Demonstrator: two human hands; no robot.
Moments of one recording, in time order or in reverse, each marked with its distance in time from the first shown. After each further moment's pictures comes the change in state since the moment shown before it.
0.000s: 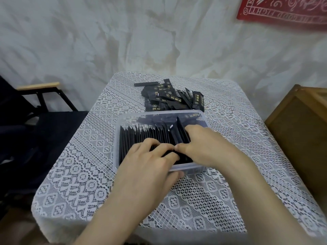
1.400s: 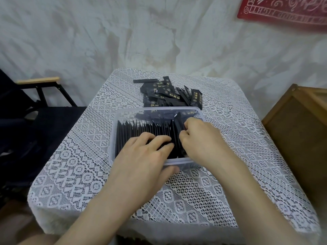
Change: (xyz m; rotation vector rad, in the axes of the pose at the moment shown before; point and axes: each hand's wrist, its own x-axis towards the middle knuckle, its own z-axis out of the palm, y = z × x) left_hand 0.002 0.000 0.003 0.086 0.024 -0.002; right_hand -0.006 0.000 0.008 0.017 0.240 0.017
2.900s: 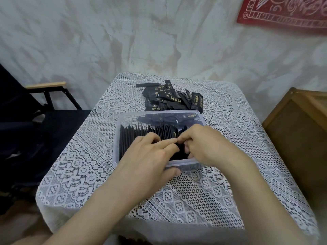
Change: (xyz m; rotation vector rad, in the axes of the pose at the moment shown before) left_hand 0.012 0.000 -0.010 -0.073 -0.173 0.056; right_hand 0.001 0.010 -0.017 -0.060 -0.252 -0.067
